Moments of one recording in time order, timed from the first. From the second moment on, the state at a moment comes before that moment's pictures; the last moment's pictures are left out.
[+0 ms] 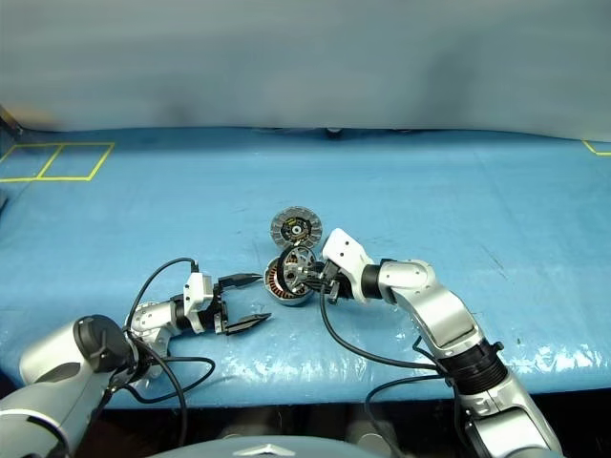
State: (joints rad) left arm -0.77 0.47 0.70 2.08 0.54 -1.28 -1.32; right arm -0.34 -0.49 0.33 -0.24 0.24 0.63 0.81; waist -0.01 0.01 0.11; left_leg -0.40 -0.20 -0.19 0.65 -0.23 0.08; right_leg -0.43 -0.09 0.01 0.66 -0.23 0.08
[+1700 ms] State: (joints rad) left arm -0.86 0.51 0.67 2.08 0.47 -1.19 -1.02; right arm -0.16 -0.29 0.26 -0.33 0.29 0.62 0.60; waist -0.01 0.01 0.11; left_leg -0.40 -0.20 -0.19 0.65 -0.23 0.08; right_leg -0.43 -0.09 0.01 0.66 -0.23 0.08
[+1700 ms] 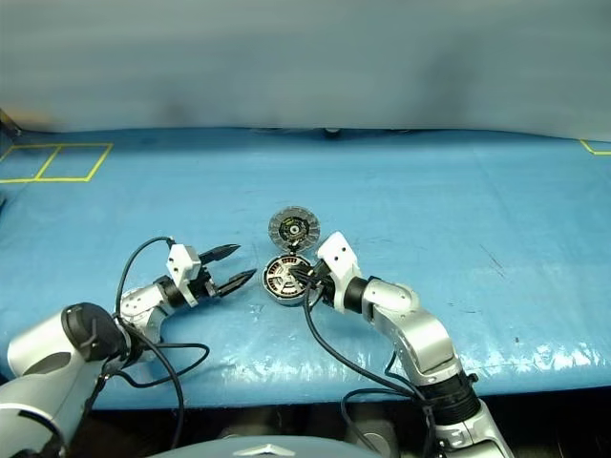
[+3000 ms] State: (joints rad) left arm -0.49 0.27 0.08 0.39 -0.20 0.15 -1.12; right arm -0.07 -0.30 0.19 -0.37 0.28 0.61 0.46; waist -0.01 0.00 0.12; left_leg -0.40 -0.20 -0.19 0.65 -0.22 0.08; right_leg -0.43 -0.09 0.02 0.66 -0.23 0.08
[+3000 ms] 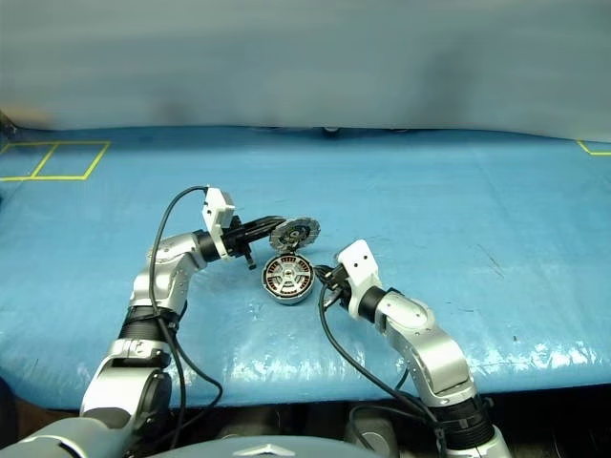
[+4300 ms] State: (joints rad) left arm -0.53 0.23 -0.11 0.15 -0.28 0.32 -0.73; right arm -0.05 -0.29 0.12 -0.40 0.28 0.60 0.41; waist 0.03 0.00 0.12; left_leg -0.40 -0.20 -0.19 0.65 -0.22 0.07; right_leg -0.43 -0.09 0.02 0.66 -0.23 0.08
